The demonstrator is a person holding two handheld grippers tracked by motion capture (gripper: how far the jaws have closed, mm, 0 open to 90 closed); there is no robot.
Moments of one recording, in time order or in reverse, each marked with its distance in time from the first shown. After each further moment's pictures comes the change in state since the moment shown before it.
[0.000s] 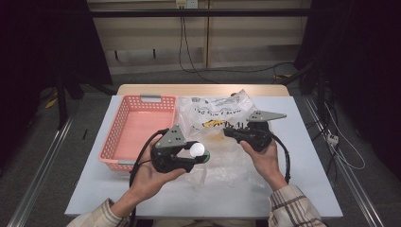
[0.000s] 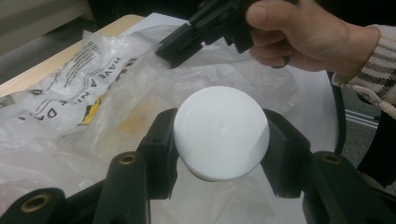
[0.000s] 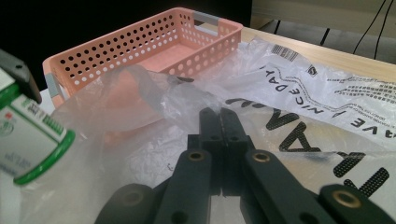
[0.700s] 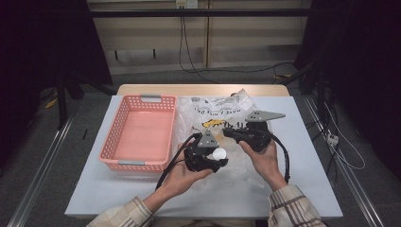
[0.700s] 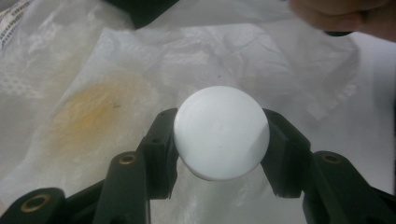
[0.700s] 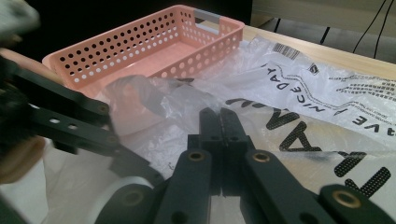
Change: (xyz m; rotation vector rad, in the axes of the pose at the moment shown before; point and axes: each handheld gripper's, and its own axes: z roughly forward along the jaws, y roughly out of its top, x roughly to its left) left arm 0.003 -0.012 0.096 0.140 0.016 -0.052; right arm 0.002 0.002 0.001 0.011 -0.004 -0.003
